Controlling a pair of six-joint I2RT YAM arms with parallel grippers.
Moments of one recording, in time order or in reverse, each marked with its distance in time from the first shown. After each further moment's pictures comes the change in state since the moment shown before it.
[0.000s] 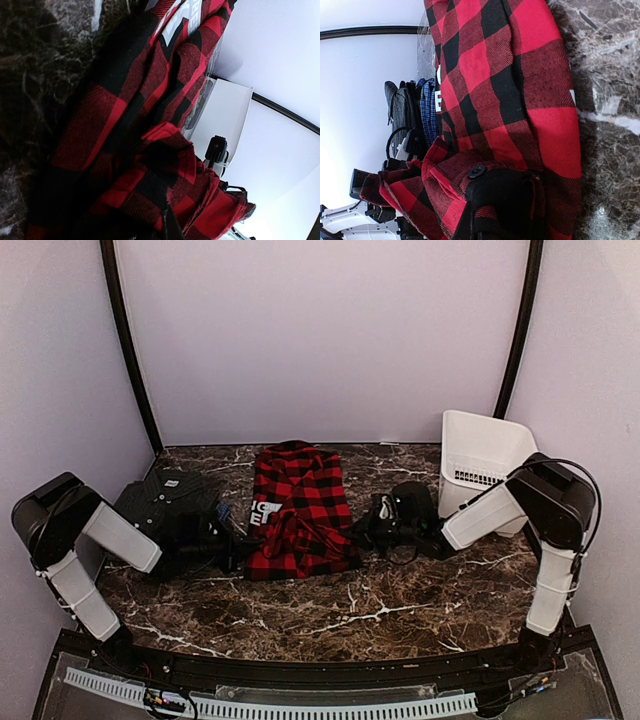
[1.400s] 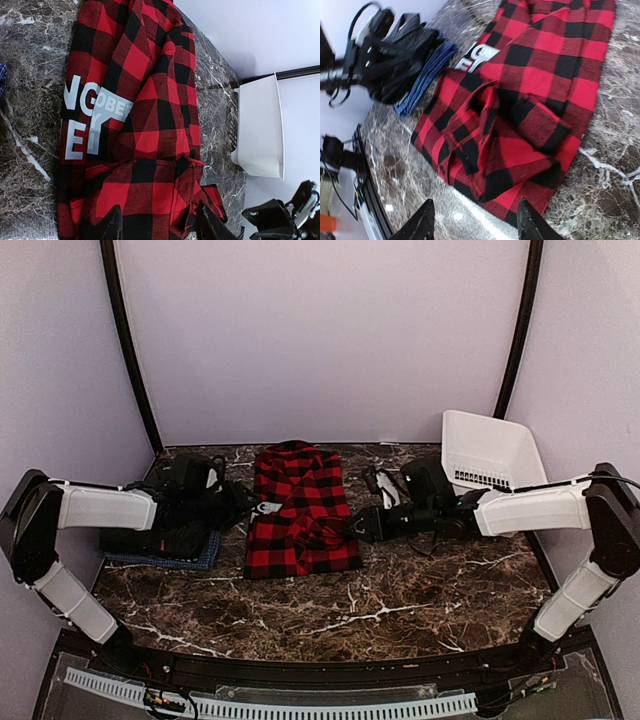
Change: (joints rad) left arm 0.005 -0.135 0.347 -0.599 -0.243 0.645; right arm 0.028 -0.310 0.075 -0.505 0.051 -0.780
